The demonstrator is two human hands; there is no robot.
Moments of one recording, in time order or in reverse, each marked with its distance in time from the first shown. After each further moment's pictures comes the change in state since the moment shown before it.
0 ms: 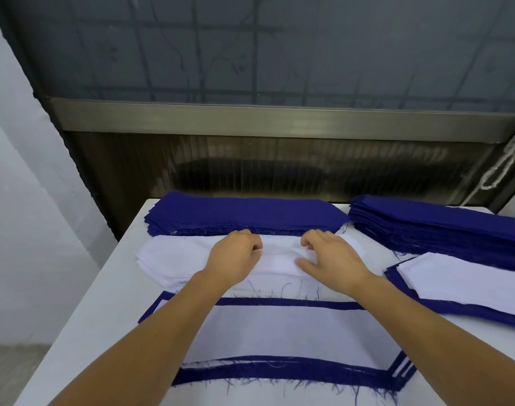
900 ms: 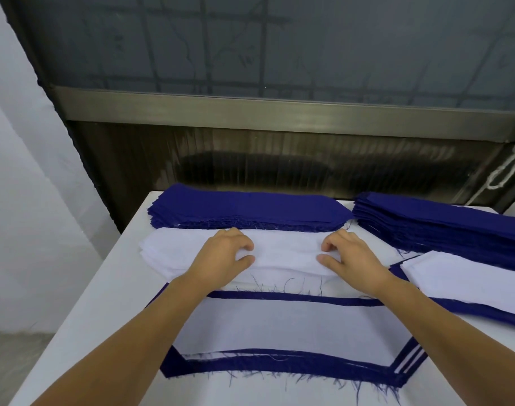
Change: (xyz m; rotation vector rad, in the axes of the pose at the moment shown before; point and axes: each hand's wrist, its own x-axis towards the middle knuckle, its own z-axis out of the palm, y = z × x) left_hand -0.028 -0.028 -0.007 -0.114 -0.047 -0.001; right_hand -0.014 0.031 -0.002 0.110 -0.073 0.065
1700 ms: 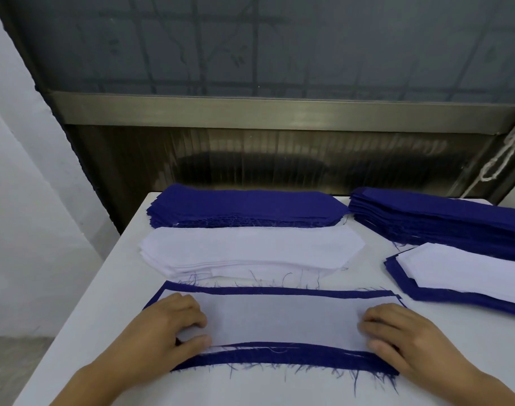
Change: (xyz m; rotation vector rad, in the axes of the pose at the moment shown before) left_hand -0.143 -0.020 -0.038 -0.007 -0.166 0.126; right_hand -0.151 0.025 0.005 -0.140 0.259 -0.450
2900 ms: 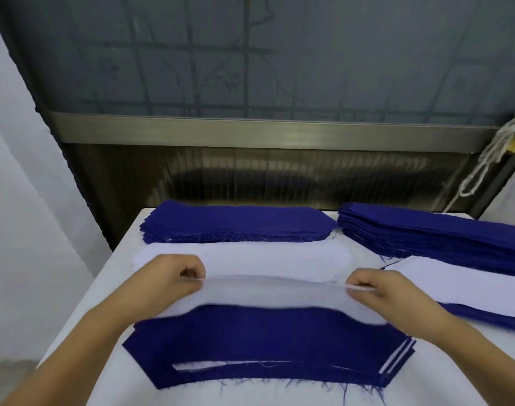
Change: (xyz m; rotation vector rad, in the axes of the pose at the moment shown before) left_hand 0.071 0.013 -0.060 -0.089 0.057 -0.202; right_hand 0.078 0.007 -0.053 0.443 -0.291 0.526
